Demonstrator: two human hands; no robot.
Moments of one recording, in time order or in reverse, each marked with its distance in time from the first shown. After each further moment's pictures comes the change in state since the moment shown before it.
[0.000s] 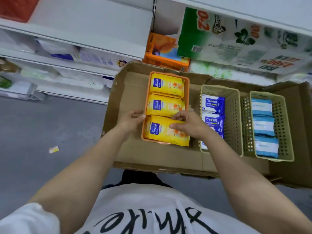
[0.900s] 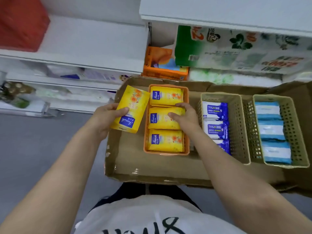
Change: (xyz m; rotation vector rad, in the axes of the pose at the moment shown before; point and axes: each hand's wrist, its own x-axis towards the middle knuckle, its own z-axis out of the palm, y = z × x) left_hand -0.027 0.082 -0.061 -0.078 0.079 0.028; right_hand 0.045 -0.018 0.003 0.374 0.364 0.048
